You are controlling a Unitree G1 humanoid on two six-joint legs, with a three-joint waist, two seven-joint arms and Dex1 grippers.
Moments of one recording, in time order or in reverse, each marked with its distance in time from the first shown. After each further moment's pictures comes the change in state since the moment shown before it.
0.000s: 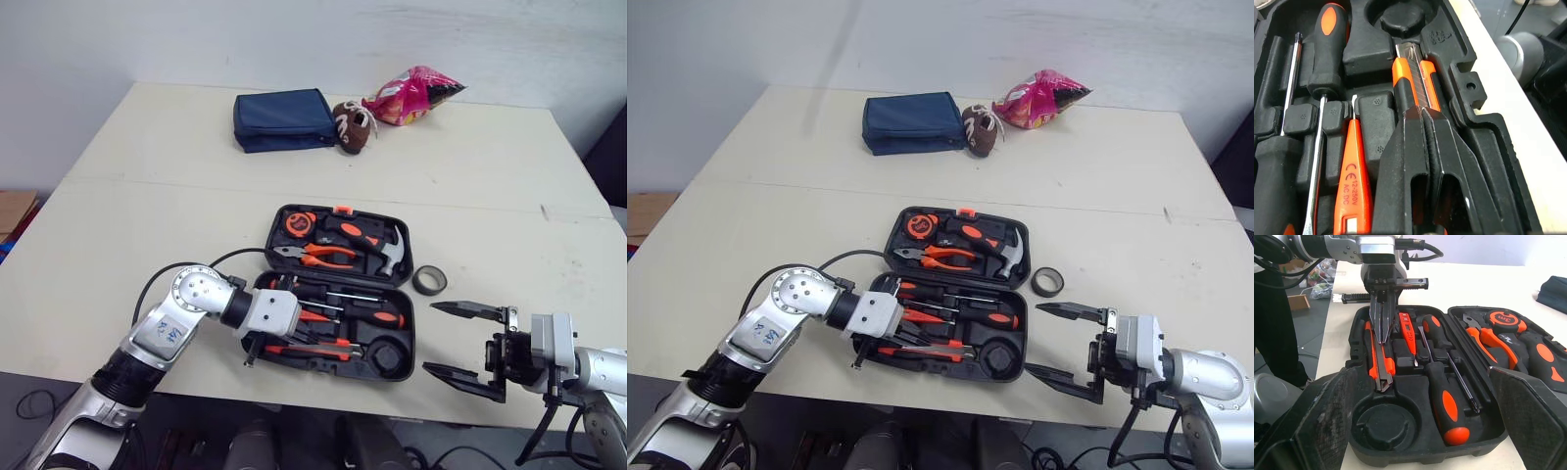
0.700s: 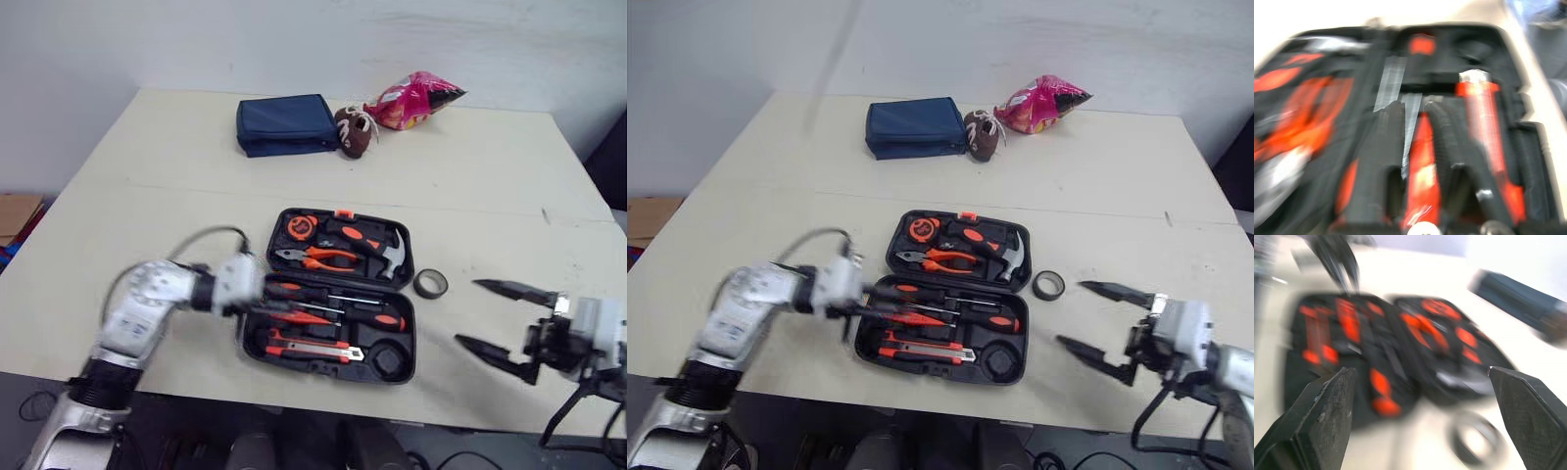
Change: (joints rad) left arm 0.097 0.098 0.401 0.038 -0.278 0.074 0.095; right arm 0.062 -0.056 -0.274 0.099 -0.018 -0.013 -0.075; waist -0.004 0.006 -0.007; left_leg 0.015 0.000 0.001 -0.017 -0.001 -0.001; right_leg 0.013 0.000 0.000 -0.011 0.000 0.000
